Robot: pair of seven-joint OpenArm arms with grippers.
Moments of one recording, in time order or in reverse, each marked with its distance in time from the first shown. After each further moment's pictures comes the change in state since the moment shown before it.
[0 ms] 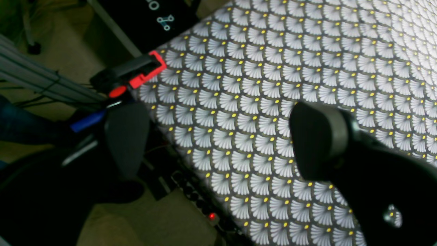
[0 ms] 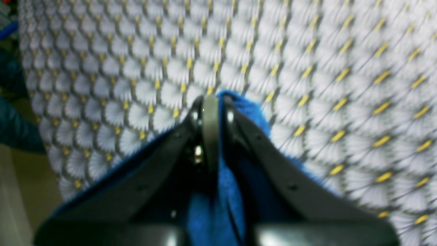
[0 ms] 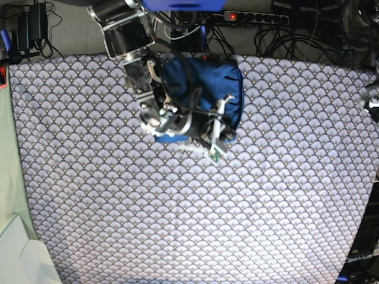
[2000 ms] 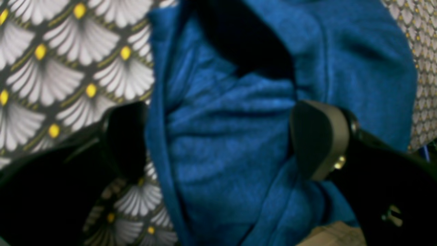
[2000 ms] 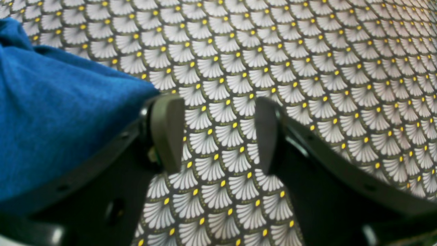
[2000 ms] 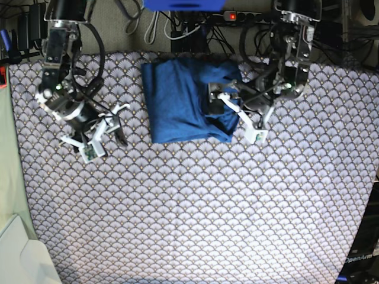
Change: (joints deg) left arm -18.3 16.4 40.7 -18.1 0.0 -31.3 7.3; right arm -14.0 13.5 29.9 24.9 0.3 2.5 0.7
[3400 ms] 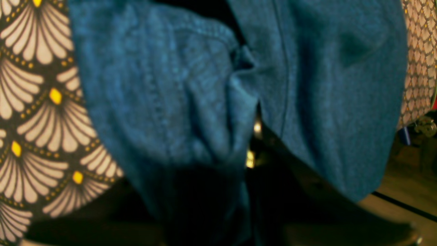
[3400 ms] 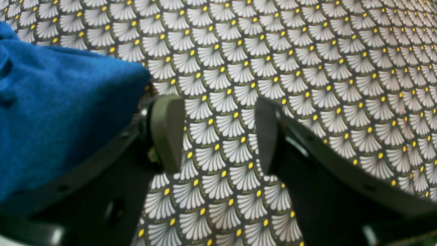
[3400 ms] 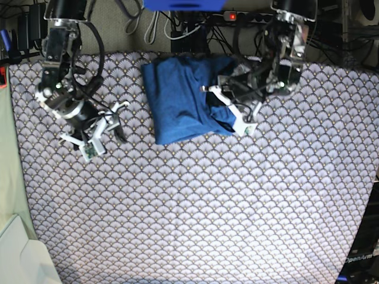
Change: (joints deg) left arm -1.0 0.8 1.6 -2.4 -1.9 -0.1 4.2; right arm 0.0 0.0 0.5 0.1 0.0 0.1 -1.7
